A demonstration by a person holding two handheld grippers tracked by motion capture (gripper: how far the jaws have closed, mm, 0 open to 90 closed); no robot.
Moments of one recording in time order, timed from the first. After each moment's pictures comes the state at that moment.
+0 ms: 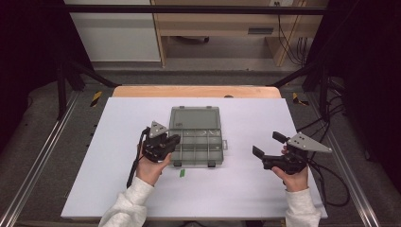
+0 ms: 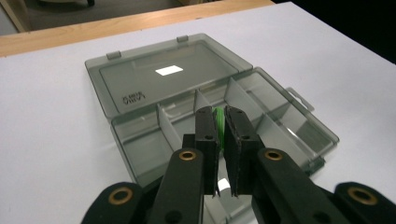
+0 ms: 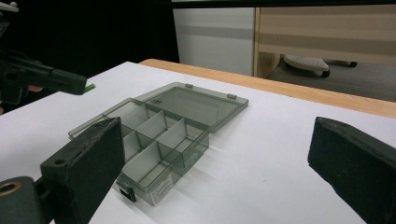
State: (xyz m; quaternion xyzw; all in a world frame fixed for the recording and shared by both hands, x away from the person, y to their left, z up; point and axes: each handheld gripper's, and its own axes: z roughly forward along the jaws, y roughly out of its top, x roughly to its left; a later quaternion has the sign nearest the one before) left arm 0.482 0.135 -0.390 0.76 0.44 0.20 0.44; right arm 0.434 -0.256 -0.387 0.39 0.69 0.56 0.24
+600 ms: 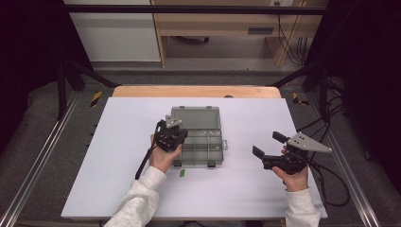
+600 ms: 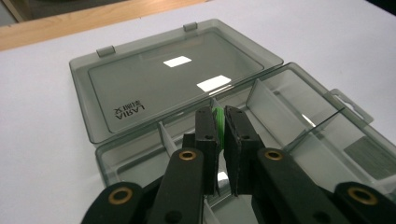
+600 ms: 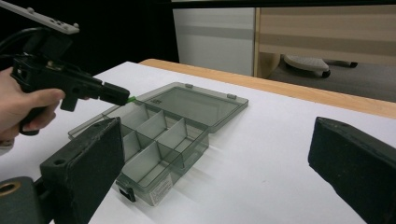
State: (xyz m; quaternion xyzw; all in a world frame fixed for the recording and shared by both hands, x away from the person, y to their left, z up) left arm 0.529 0.111 -0.423 0.78 0.44 0.20 0.40; right arm 0.435 -0.256 -0.387 0.39 0.69 0.56 0.24
